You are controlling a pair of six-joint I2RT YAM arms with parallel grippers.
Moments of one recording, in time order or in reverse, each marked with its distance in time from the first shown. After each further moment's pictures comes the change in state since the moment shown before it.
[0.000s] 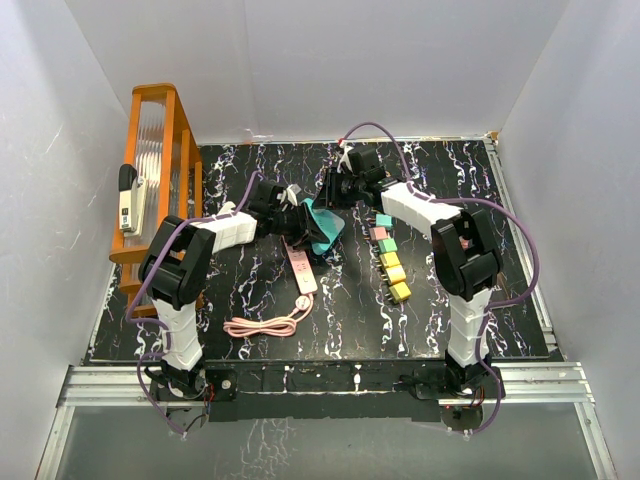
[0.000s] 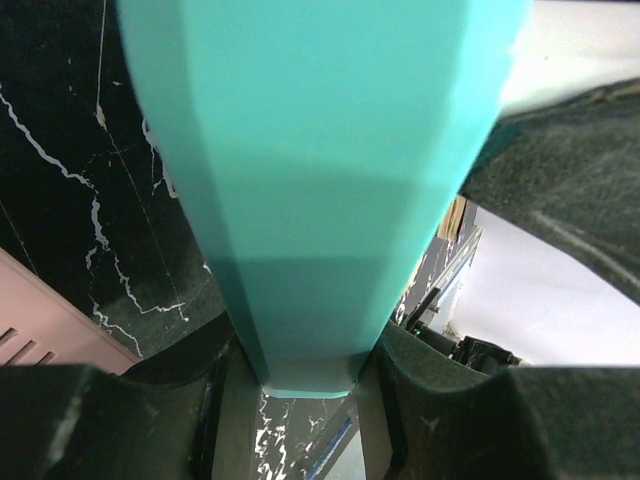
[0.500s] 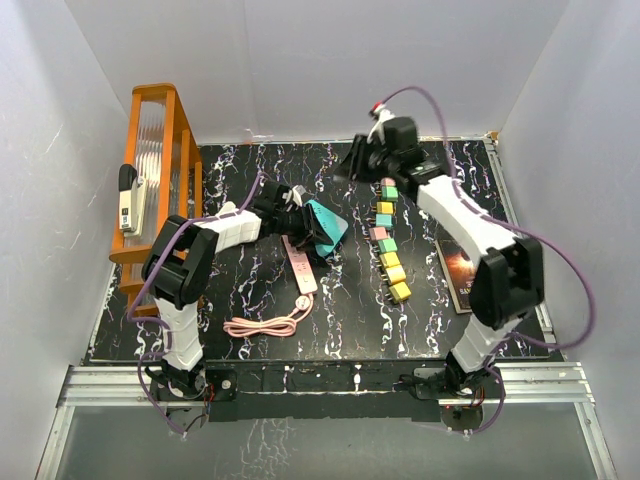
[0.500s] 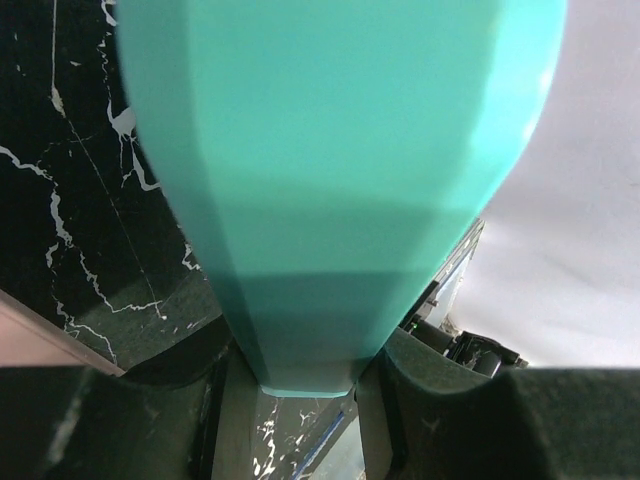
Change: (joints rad) left arm -0.023 0.015 0.042 -0.064 -0.018 -0.014; right arm -0.061 -0.272 0.009 -0.128 0.089 -0.003
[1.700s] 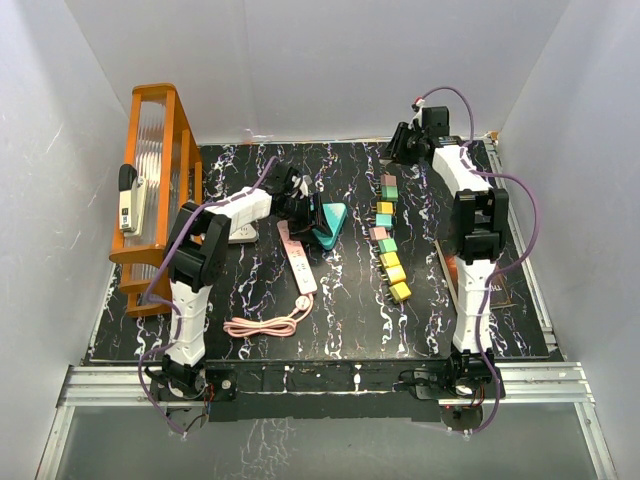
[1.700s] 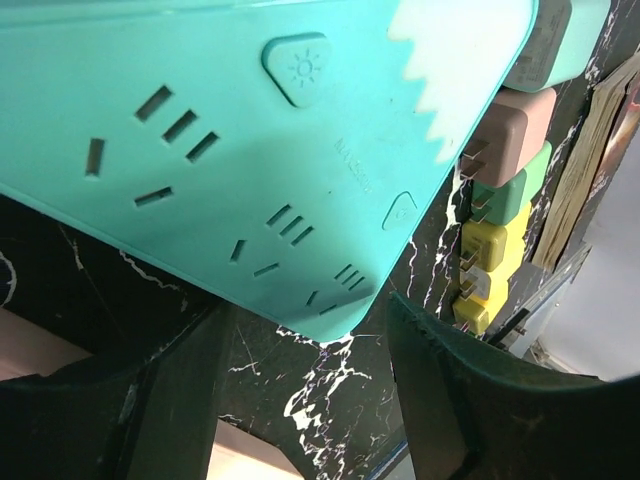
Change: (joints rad) left arm 0.018 0.202 0.354 -0.349 -0.098 0.242; right arm -0.346 0.615 0.534 -0.082 -0.093 -0.107
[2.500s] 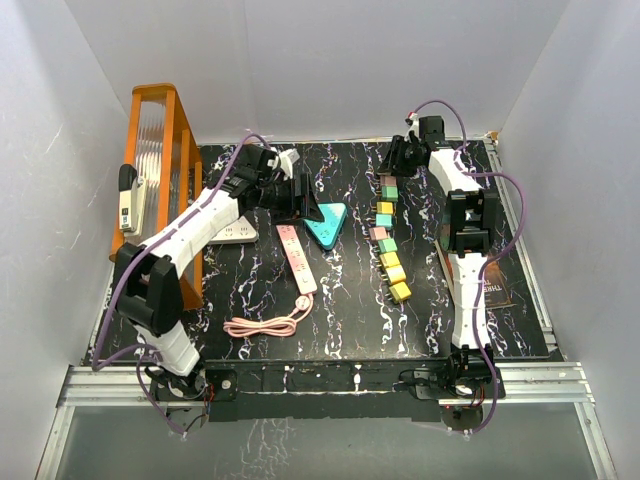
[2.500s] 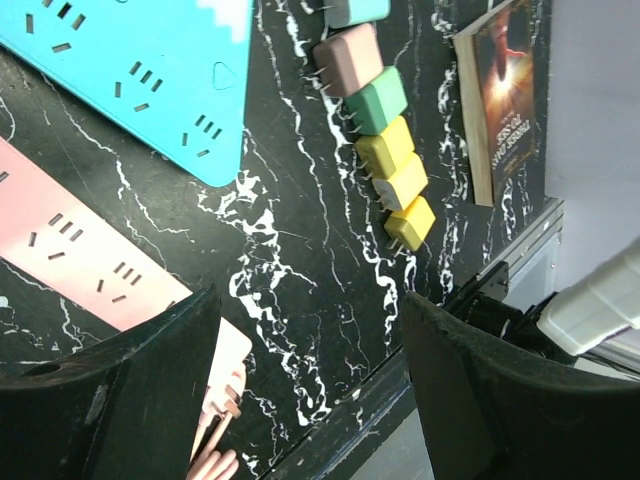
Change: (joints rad) left arm -0.008 -0.444 -0.105 -0.124 -0.034 0.088; right arm -0.018 0.221 0.214 -0.139 -0.069 -0.101
